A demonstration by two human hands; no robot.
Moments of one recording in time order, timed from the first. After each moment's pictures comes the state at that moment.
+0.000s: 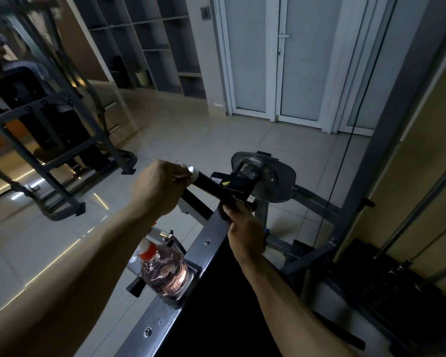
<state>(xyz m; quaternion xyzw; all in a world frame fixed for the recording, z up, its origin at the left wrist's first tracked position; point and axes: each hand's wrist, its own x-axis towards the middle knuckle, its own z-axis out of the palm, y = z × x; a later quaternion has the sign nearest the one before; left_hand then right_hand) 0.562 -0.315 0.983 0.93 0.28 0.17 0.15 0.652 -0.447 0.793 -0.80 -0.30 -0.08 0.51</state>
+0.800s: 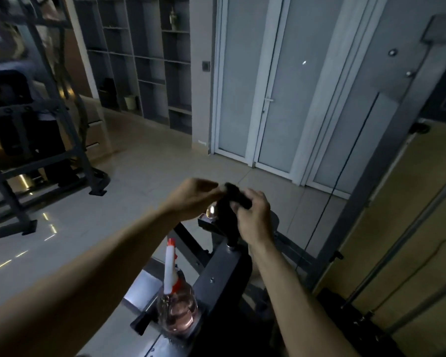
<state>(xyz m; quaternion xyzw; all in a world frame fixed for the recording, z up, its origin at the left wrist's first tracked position) 0.563 -0.280 1.033 0.89 0.17 0.08 0.42 0.654 -0.416 0.968 -0.71 -0.23 0.06 0.66</state>
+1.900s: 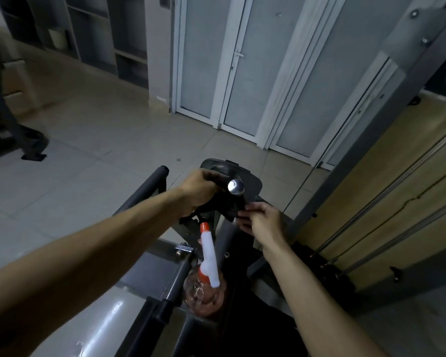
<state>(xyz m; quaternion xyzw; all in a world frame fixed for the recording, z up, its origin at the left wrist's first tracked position) 0.586 -0.210 0.948 0.73 0.14 -0.01 0.67 0.630 -0.397 0.890 -0.76 0.04 0.15 0.63</state>
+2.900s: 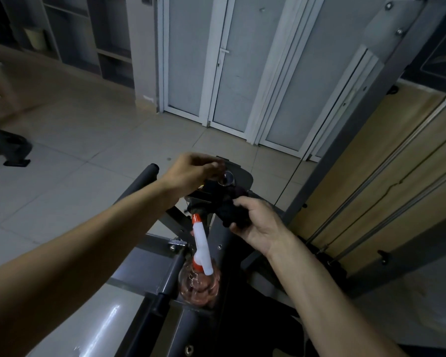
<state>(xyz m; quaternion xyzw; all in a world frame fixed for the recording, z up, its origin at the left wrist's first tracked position) 0.578 -0.210 0.965 0.75 0.06 0.06 0.66 0.592 -0.401 0.939 -0.61 0.10 0.30 0.72</state>
